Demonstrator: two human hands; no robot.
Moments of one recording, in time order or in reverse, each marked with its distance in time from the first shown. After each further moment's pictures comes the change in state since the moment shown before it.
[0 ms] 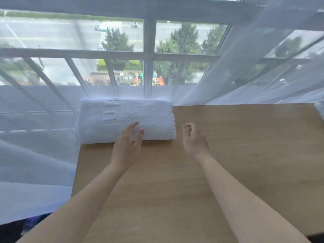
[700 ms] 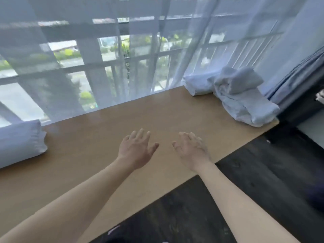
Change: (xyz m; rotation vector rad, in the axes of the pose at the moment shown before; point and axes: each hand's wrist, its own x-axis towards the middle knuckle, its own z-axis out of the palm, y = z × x) left_hand -0.188 0.325 0.325 0.850 -0.465 0.586; right_hand -0.149 0.319 -0.356 -0.425 0.164 0.013
